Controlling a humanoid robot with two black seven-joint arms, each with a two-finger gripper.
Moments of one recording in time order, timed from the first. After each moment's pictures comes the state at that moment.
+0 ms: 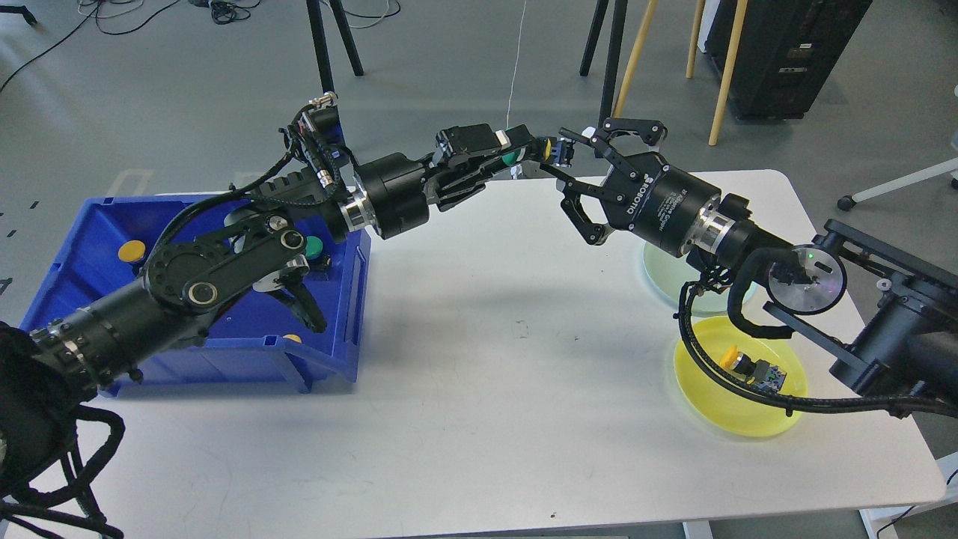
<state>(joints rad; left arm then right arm) -0.93 0.25 -0.44 -0.94 0.90 -0.39 -0.49 0.79 -0.49 0.53 1.28 0.32 0.30 -0.01</state>
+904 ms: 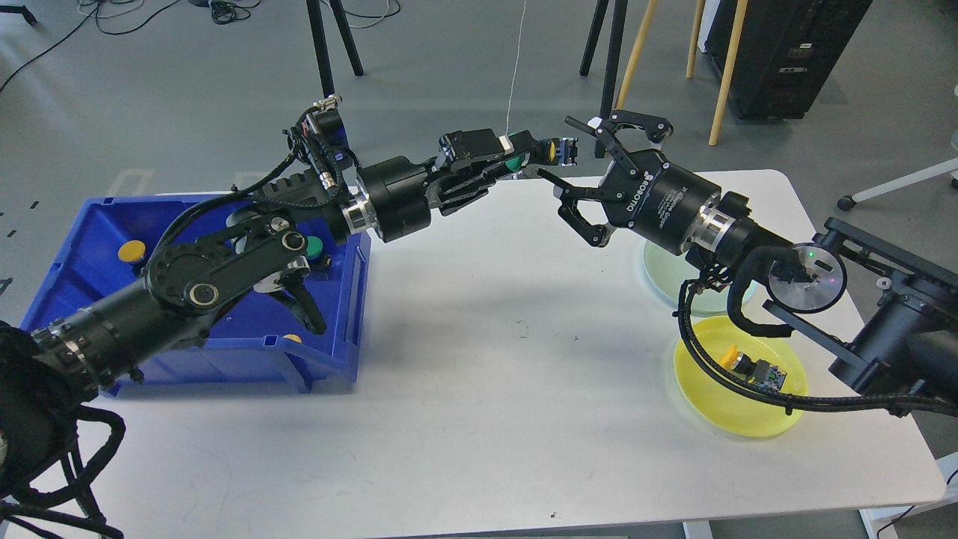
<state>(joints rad) -0.93 0.25 -0.44 -0.94 0.90 -0.39 -0.49 0.79 -0.49 0.53 1.28 0.32 0.30 -0.01</state>
